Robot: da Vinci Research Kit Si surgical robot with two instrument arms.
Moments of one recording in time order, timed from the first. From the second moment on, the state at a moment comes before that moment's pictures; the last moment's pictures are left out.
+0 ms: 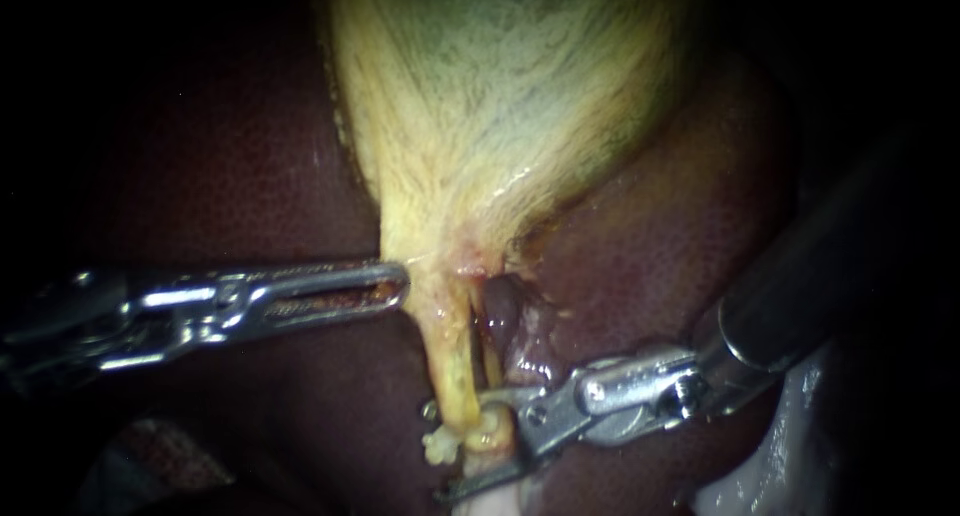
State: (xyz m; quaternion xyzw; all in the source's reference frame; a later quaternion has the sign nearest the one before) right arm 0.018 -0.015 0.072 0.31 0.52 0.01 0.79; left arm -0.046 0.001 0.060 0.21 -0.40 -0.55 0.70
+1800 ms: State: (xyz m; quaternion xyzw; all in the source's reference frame) right arm 0.002 -0.005 0.066 0.21 0.54 -0.03 0.81; left arm -0.049 -0.001 0.064 0.21 -0.40 -0.54 0.71
